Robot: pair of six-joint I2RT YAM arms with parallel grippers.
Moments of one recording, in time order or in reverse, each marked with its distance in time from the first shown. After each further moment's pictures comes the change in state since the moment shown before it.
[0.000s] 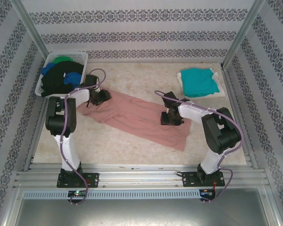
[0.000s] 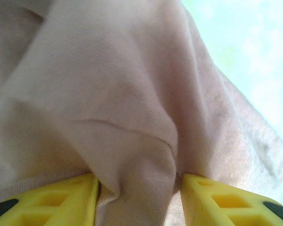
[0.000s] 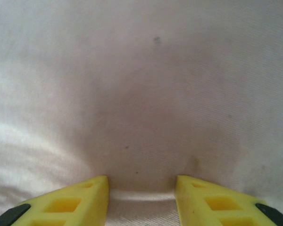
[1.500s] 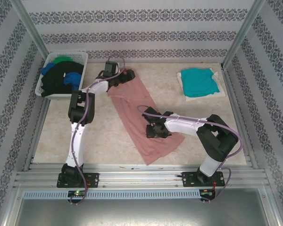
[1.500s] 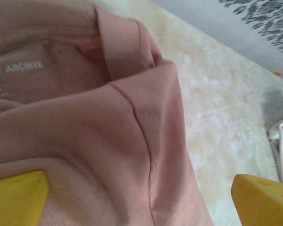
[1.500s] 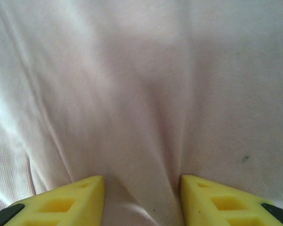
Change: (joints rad) left arm -0.143 0.441 0.627 0.219 0.102 -0.089; right arm 0.373 -0.029 -0.035 0.039 0.068 0.260
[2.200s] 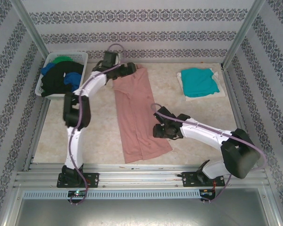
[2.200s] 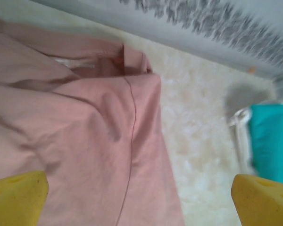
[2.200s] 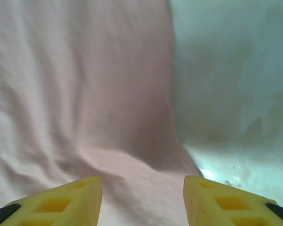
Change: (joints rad) left arm 0.001 -0.322 -0.145 -0.195 -0.065 0.011; right arm -0.087 -0.280 -0.163 -0.050 -0.017 -0.003
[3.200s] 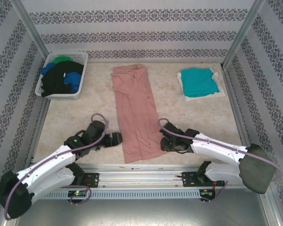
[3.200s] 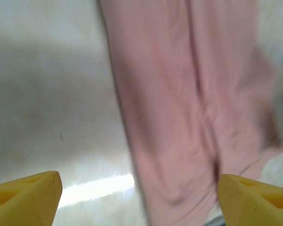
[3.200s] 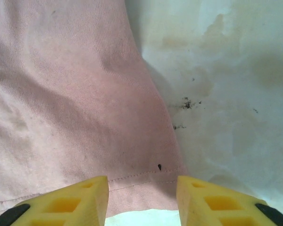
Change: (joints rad) left arm -0.498 -1.286 -1.404 -0.131 -0.244 -0.245; right arm 0.113 -0.255 -0.216 -0.026 0.068 0.073
